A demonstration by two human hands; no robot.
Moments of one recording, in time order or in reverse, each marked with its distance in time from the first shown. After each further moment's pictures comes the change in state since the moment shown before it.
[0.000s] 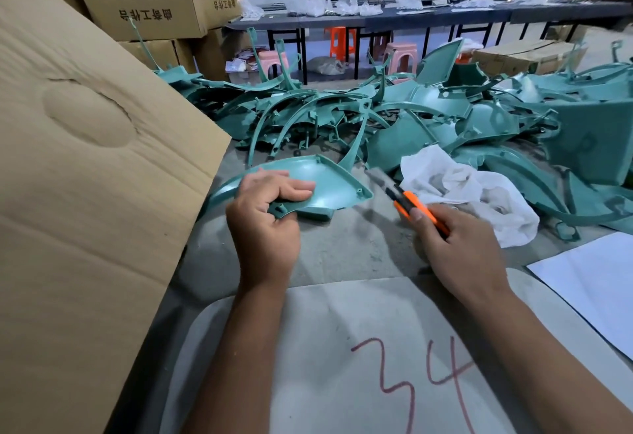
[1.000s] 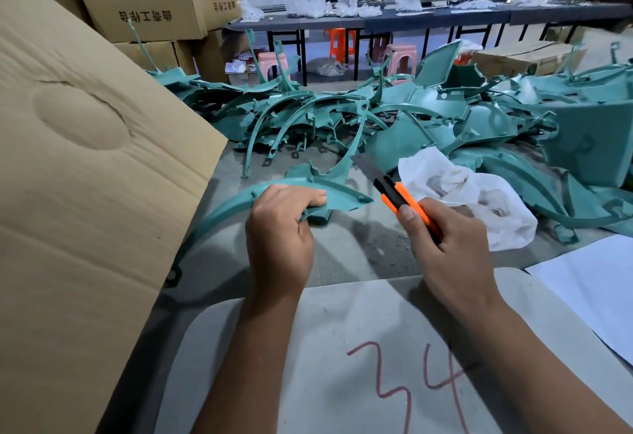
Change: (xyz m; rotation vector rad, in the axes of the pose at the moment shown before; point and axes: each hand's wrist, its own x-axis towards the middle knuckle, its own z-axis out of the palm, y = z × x) left_hand -0.009 0.006 0.008 0.302 -0.167 0.155; right_hand -0.005 -0.013 0.002 0.221 0.066 -0.160
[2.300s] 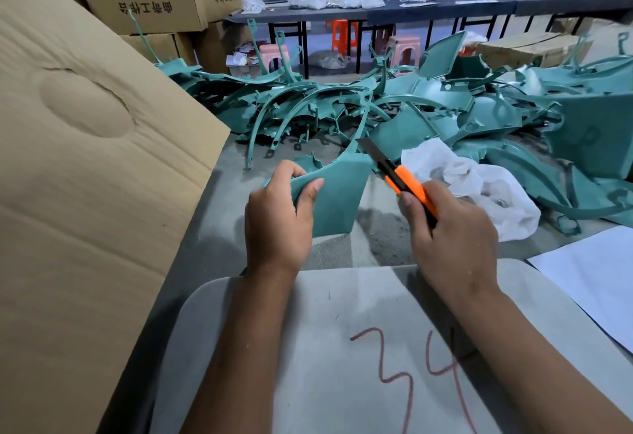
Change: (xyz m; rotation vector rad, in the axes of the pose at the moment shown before) left_hand 0.008 0.005 -0.007 0.003 -0.043 -0.263; right_hand 0.000 -0.012 0.004 -0.339 0.069 -0.024
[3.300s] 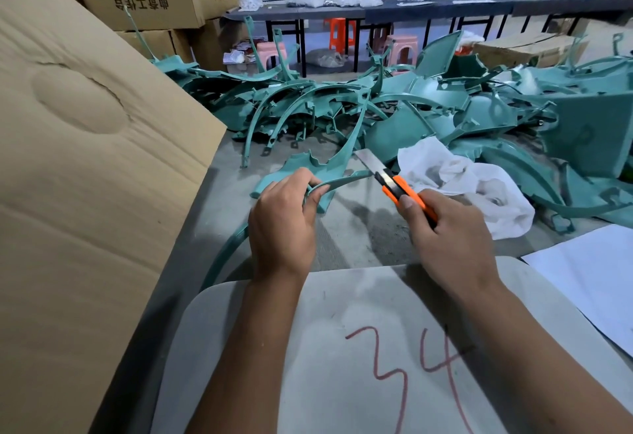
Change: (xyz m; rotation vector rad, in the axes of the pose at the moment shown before) left_hand -0.008 0.005 0.006 0.180 -0.025 0.092; right_hand 0.002 0.014 0.000 0.123 -0.149 0.115
